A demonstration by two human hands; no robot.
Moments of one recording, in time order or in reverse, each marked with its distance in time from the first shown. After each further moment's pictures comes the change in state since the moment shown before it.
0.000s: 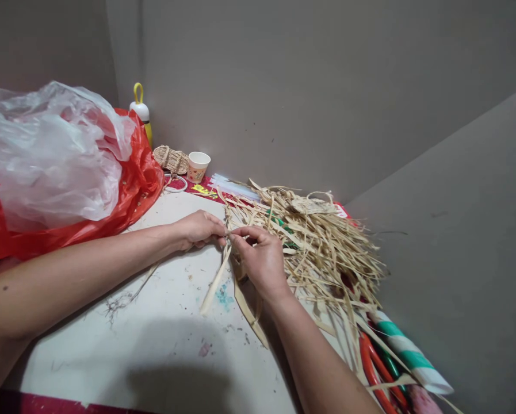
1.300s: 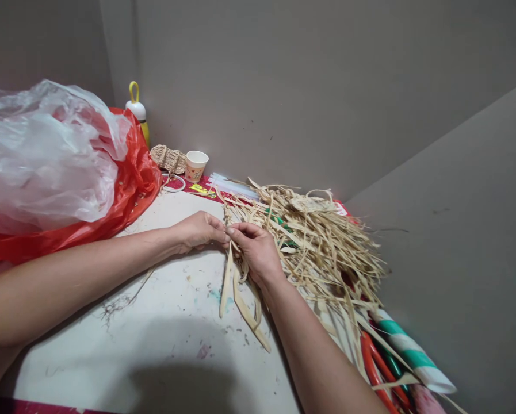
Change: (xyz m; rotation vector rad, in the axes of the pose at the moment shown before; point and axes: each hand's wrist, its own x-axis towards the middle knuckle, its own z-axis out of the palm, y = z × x) left_hand -0.004 0.001 0.005 0.050 0.010 0.069; right_hand 0.012 0.015 0.010 0.584 -0.117 0.357
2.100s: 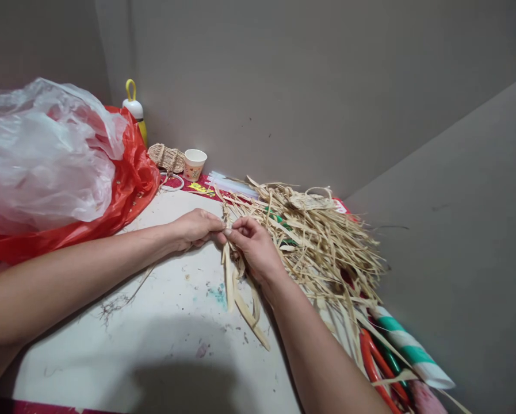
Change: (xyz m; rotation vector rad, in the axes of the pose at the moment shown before) left_hand 0.008 -0.005 -0.002 -0.049 -0.011 -0.009; right_hand 0.000 -0.003 -0.006 0.018 -0.105 -0.027
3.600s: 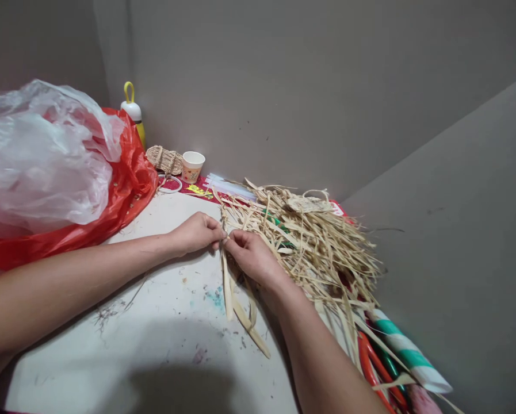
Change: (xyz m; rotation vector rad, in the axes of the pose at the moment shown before) left_hand 0.004 -0.013 0.006 0.220 0.060 0.233; right_hand -0.003 -0.009 -0.007 -0.656 -0.146 -0.093
